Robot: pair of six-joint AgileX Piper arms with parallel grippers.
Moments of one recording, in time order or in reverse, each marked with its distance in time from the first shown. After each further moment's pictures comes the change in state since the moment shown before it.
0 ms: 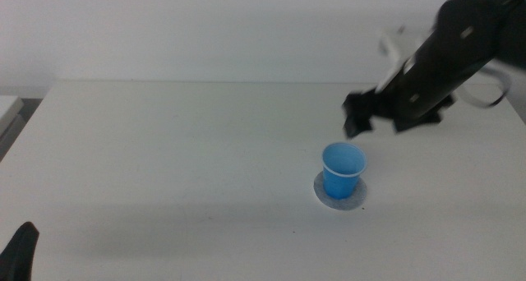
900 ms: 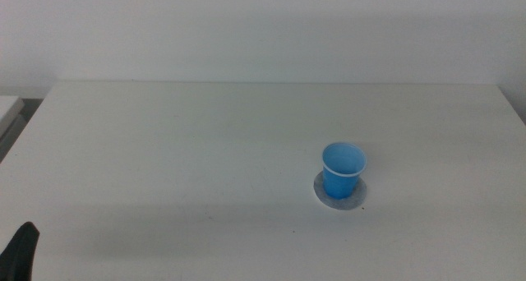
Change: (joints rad) left arm 0.000 0.000 0.000 0.000 0.000 0.000; right arm -0.224 -1.144 0.634 -0.110 -0.235 -0.024
